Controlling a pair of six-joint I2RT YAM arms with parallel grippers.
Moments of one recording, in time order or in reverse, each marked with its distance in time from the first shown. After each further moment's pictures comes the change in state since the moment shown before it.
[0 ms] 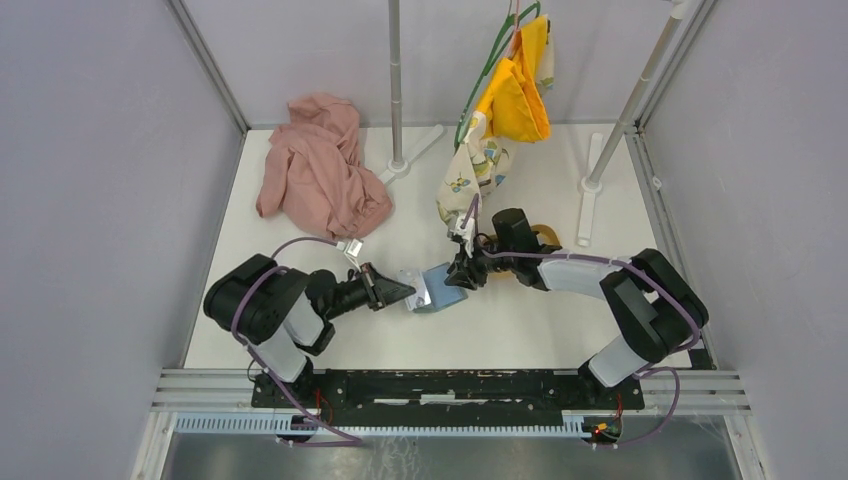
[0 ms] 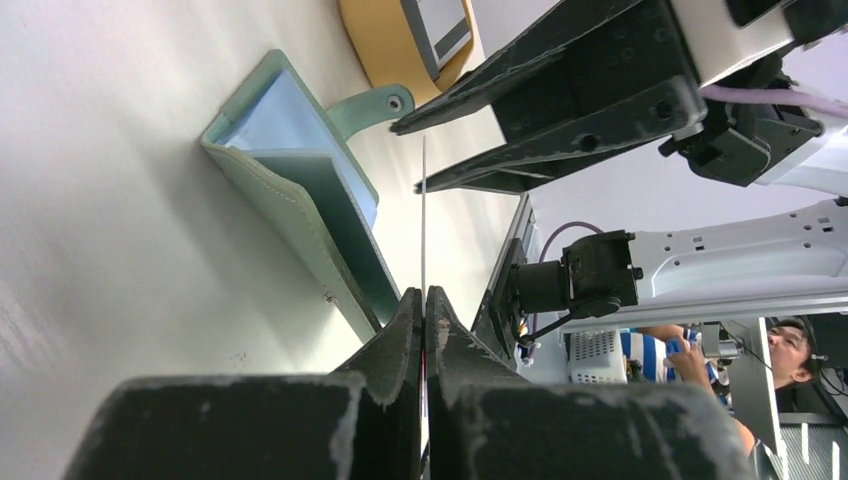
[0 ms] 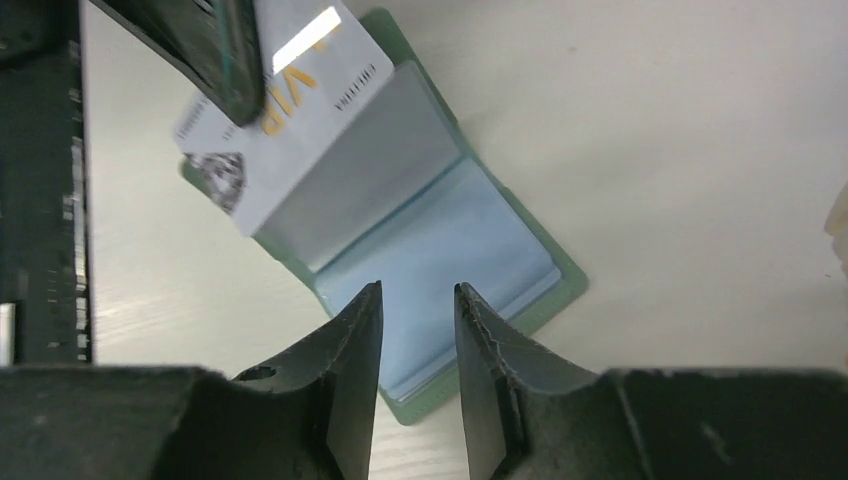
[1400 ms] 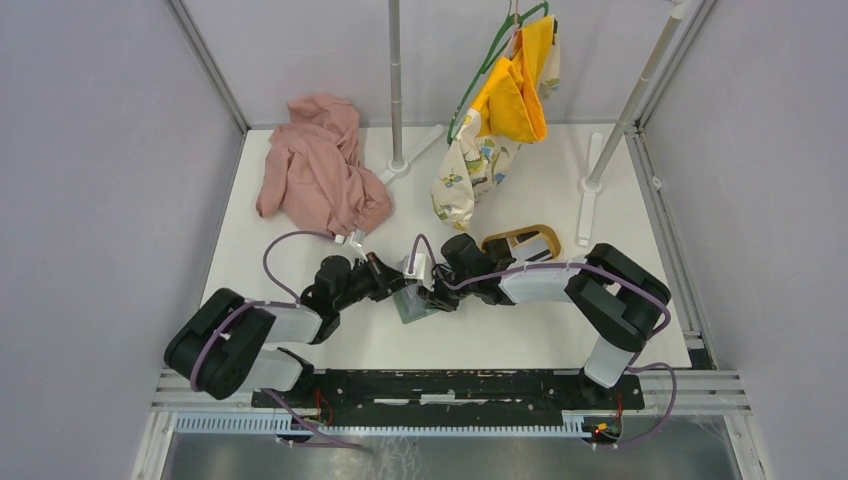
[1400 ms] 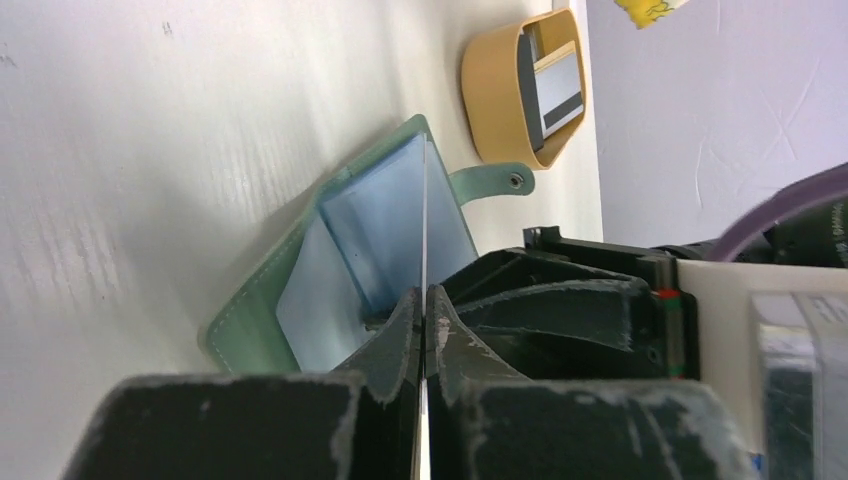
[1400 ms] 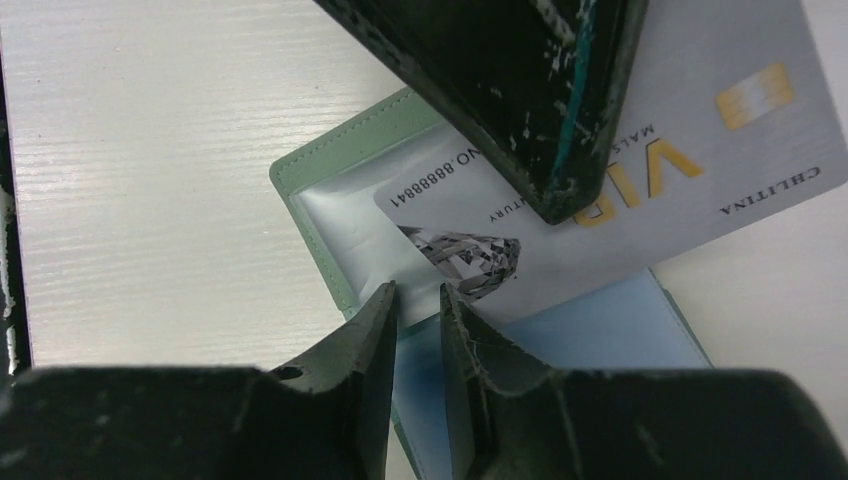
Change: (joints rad) left arm -0.085 -0.366 0.132 -0.688 -0.297 0.089; right arm 0.308 0.146 0.108 -0.110 0.346 -0.150
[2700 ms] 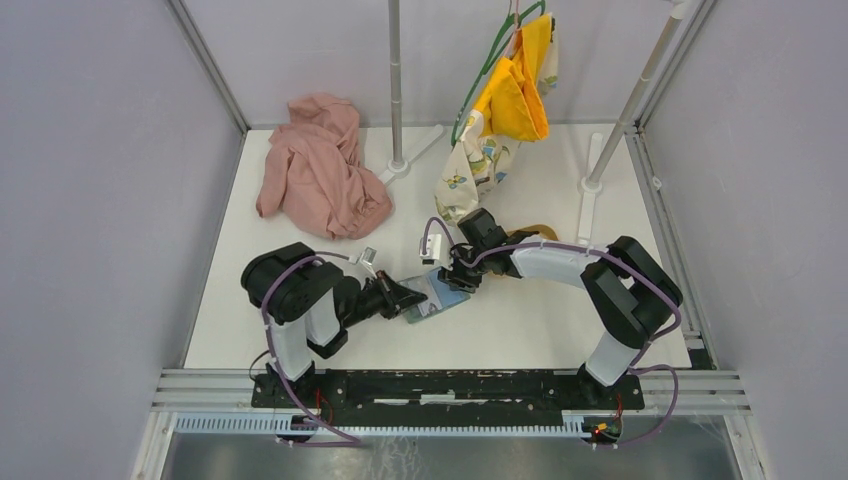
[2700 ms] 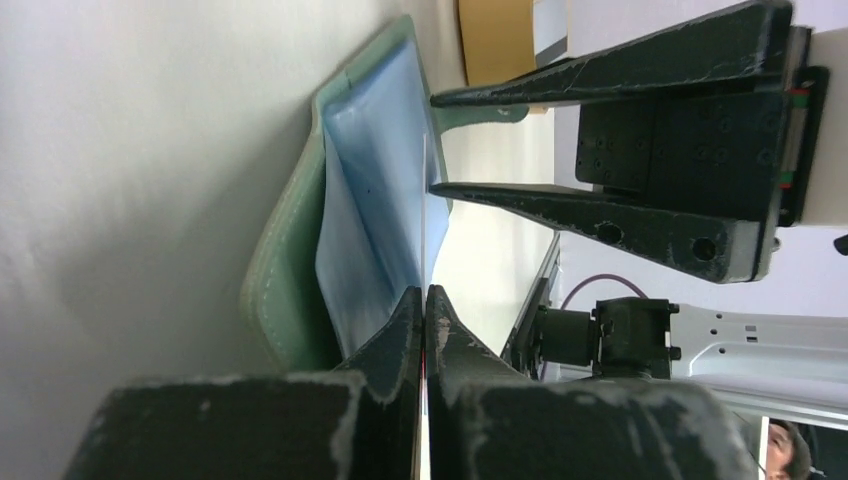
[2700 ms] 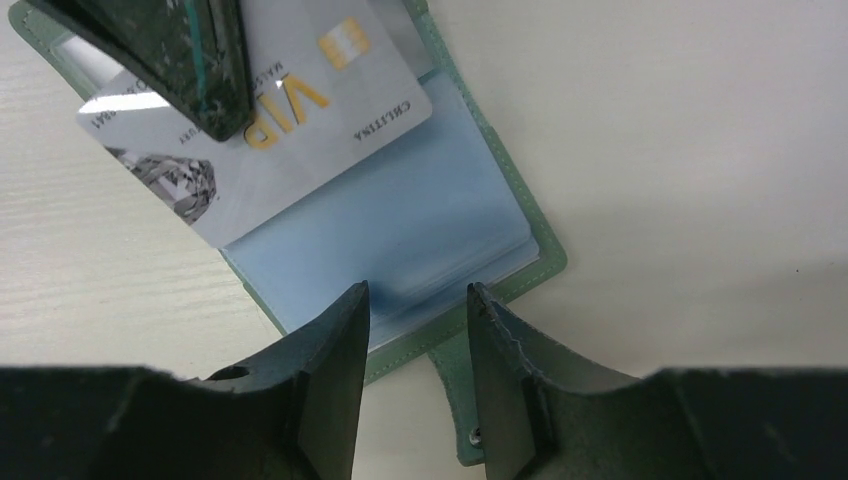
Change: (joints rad) left arm -0.099 0.526 -0.096 0.678 -0.008 -0.200; right arm -0.170 -0.028 0.123 -0.348 0.034 -0.240
